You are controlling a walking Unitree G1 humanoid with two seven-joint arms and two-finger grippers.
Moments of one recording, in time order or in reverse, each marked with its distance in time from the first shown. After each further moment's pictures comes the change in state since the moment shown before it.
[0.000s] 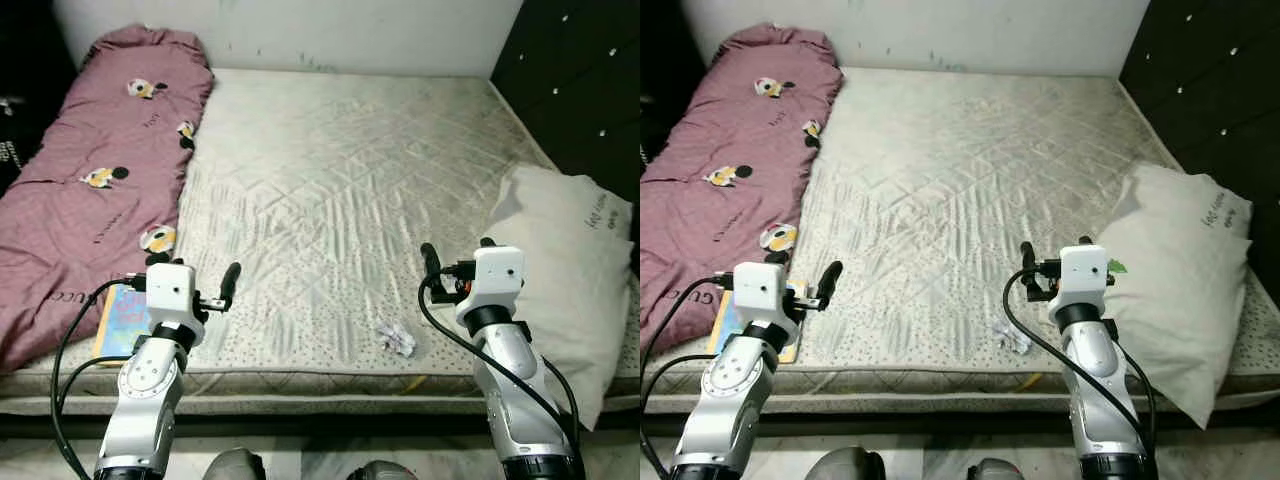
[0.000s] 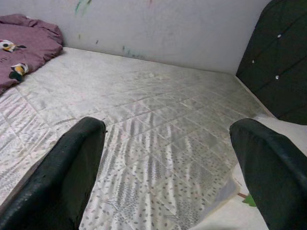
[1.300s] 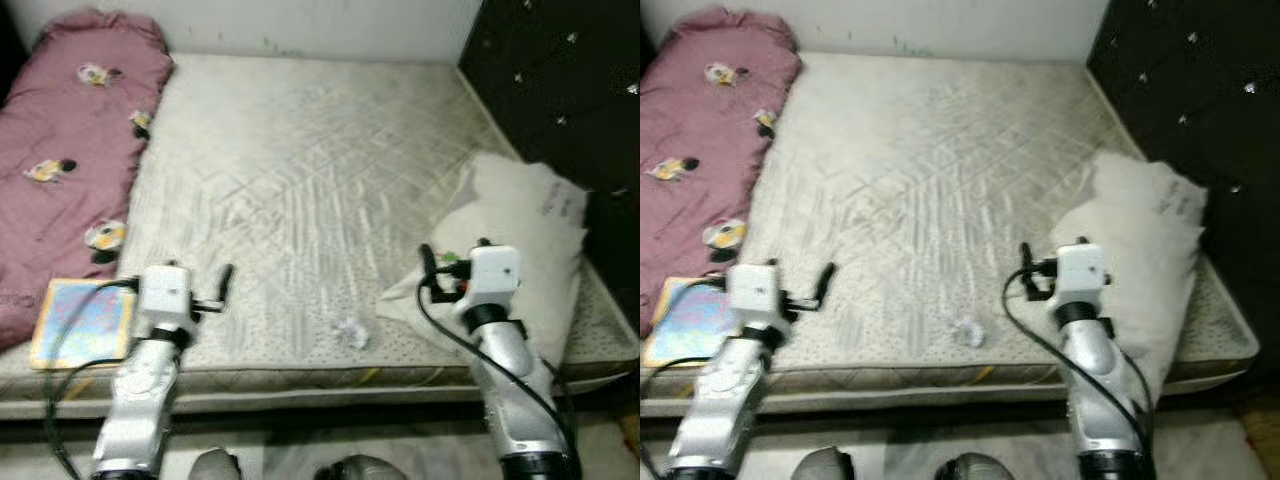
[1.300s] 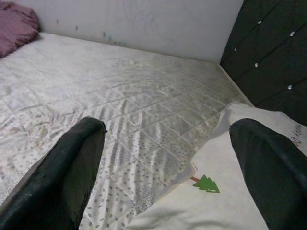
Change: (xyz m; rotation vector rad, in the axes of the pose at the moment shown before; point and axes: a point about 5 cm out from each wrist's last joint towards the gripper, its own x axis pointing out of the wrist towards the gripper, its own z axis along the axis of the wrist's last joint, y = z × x) left arm -0.003 0.003 -0.002 0.025 0.005 0.024; right arm 0.002 0.003 -0.001 -0.002 0.010 0.023
